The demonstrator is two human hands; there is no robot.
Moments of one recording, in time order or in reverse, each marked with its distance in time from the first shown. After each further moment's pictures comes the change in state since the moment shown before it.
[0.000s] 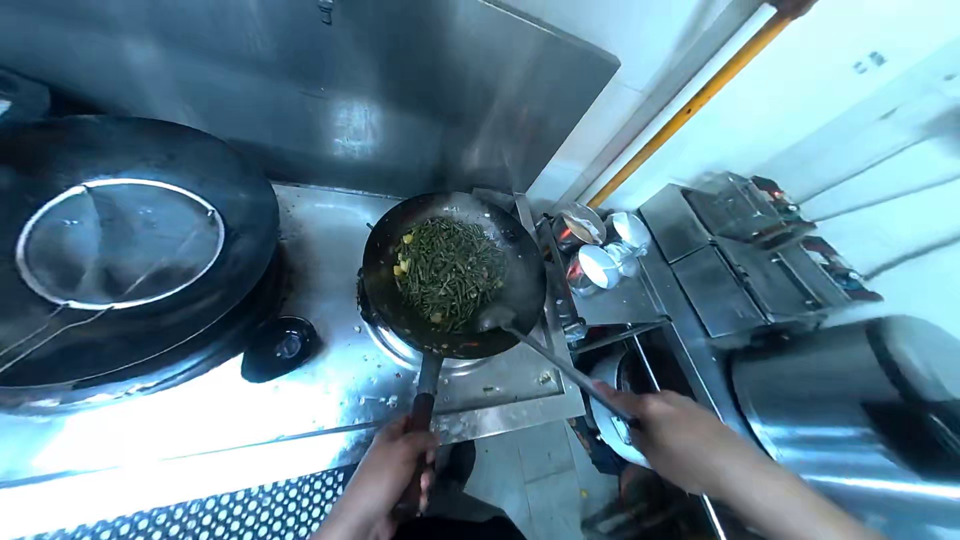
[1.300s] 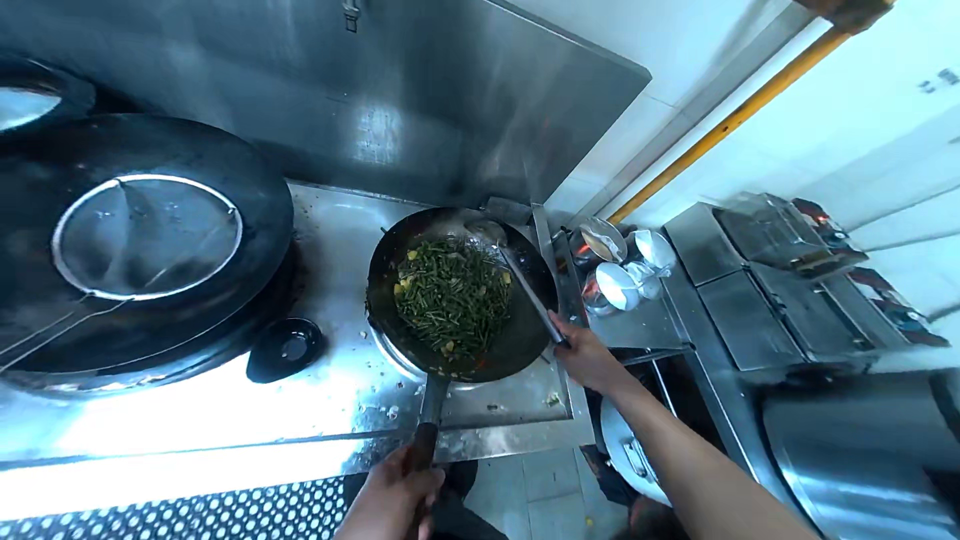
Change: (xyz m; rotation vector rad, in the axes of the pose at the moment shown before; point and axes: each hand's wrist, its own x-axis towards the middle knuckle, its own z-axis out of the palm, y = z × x) left_hand -0.020 -0.003 0.014 0.054 0.048 0.020; right_hand 0.183 -0.014 0.002 0.725 0.176 -0.170
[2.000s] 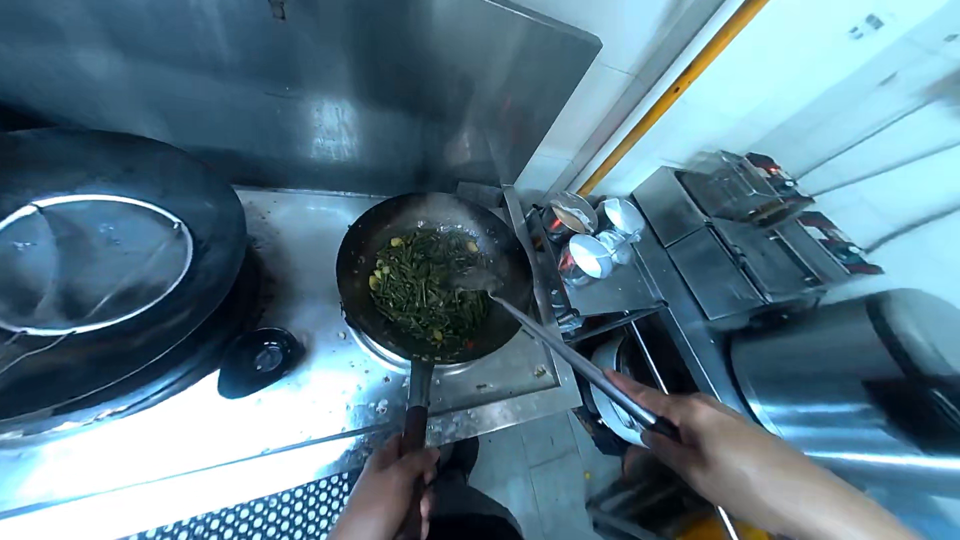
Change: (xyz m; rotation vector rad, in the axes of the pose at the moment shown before) left_hand 0.005 0.001 0.007 -0.050 0.004 -0.041; right_hand -0.208 -0.019 -0.059 -0.456 -0.110 0.075
